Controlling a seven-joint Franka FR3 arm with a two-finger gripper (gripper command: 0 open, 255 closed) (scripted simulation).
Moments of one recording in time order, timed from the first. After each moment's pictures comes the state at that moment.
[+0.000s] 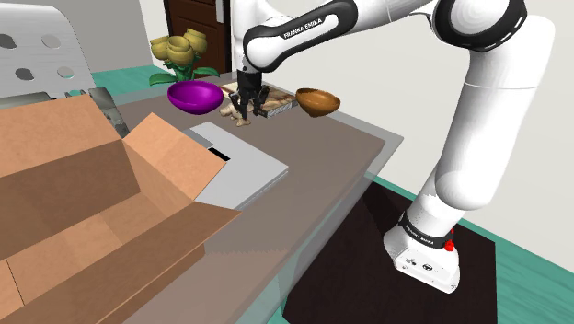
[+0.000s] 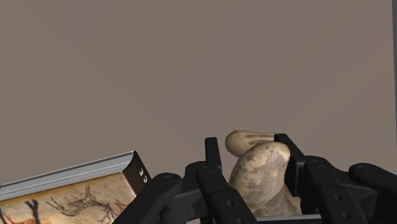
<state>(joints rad) -0.03 0.23 0.21 -1.83 -0.23 2.12 0.58</state>
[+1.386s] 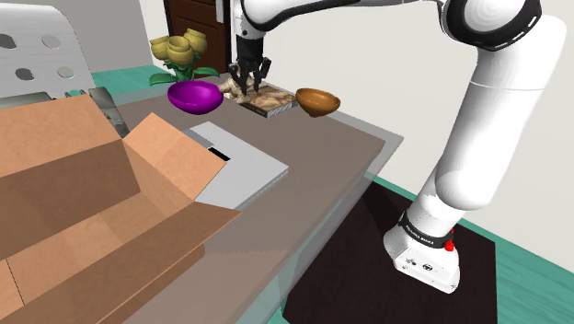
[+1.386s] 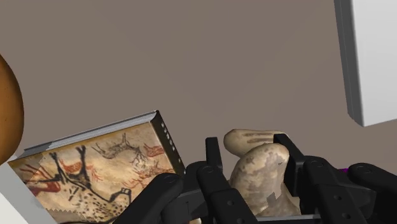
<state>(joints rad) -0.03 0.19 0.22 -1.67 -0.20 1.92 0.54</state>
